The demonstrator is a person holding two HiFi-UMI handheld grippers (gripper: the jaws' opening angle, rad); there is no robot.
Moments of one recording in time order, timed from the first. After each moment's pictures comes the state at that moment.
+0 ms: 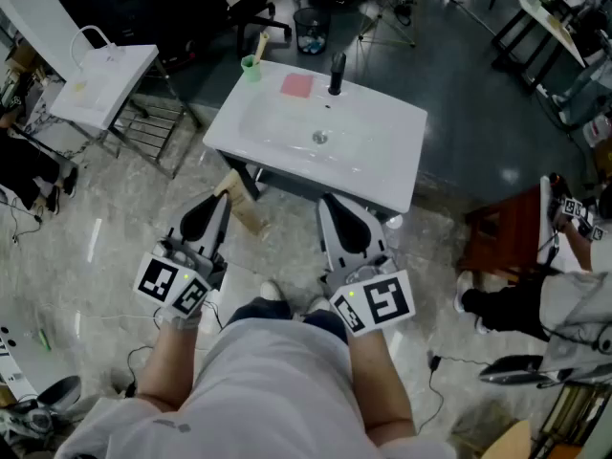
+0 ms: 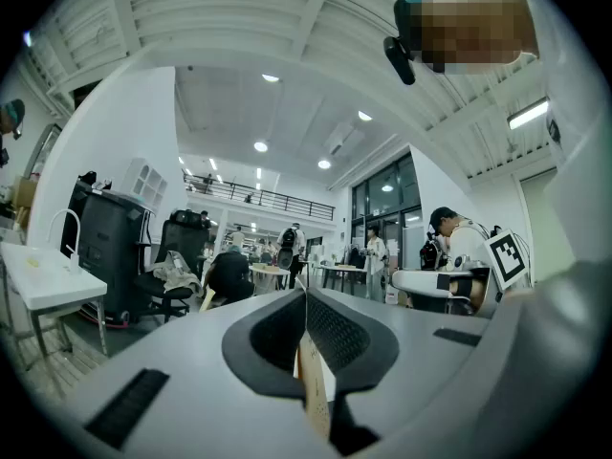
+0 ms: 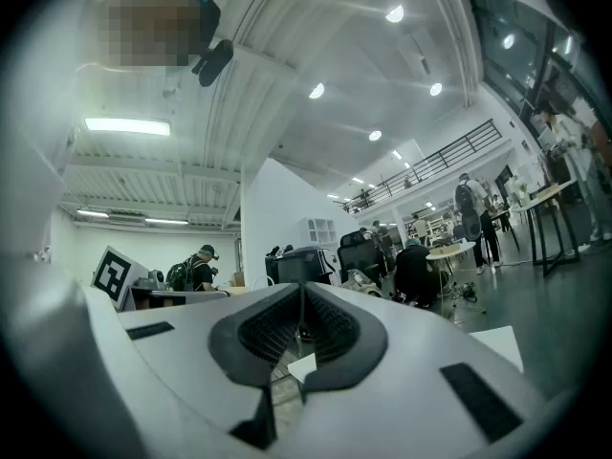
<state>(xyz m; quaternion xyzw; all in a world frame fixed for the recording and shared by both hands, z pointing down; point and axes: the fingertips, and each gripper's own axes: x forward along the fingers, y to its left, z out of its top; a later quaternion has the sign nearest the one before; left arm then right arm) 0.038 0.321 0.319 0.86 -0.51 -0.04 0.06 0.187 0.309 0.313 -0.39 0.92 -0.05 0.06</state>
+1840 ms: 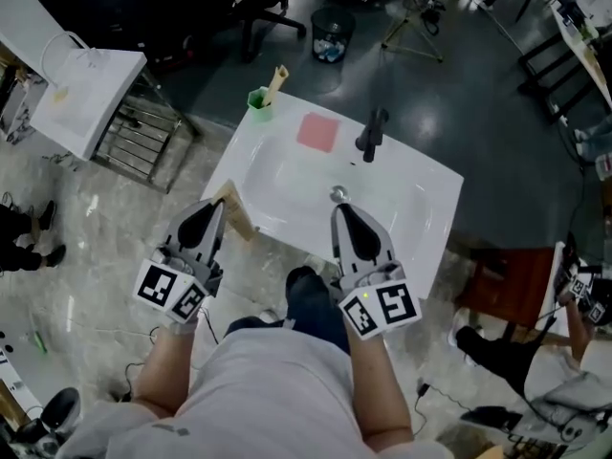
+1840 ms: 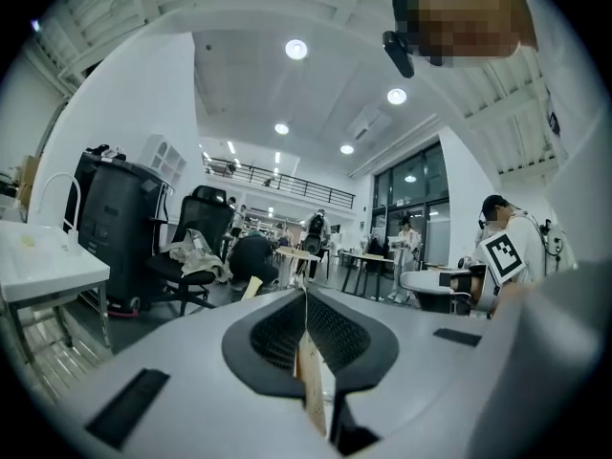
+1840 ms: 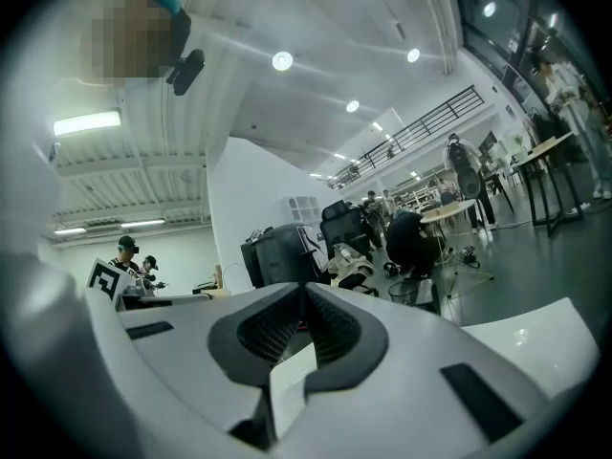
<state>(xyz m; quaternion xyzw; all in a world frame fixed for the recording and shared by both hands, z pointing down) -0.092 0.033 0.401 0.83 -0.54 -0.02 0.11 0.094 0.000 0.399 -0.41 0.90 -0.15 0.04</state>
